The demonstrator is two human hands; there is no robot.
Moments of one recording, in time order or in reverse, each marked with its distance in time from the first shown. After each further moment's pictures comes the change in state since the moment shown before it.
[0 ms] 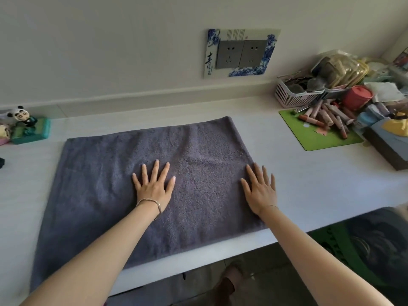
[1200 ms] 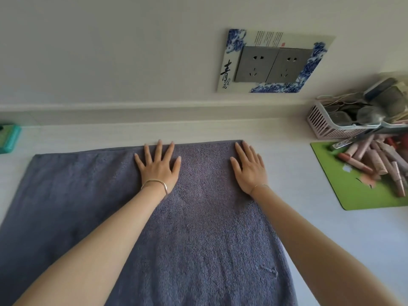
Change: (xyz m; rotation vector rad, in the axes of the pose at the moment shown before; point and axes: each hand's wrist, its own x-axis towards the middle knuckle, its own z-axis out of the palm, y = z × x) left_hand 0.175 0.049 -0.022 -0.039 0.093 -0.131; right_hand 0.225 -0.044 -0.002 0.086 -0.002 -0.240
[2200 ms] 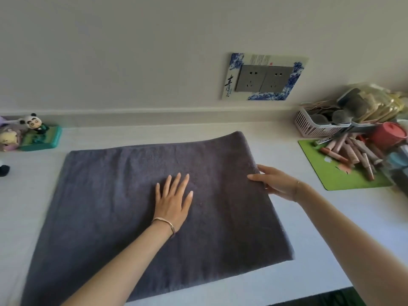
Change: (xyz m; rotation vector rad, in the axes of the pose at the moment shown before) left_hand -0.143 -0.038 0.000 -0.158 -0.009 0.225; right_hand -0.109 -0.022 -0.107 0.964 -0.562 0.286
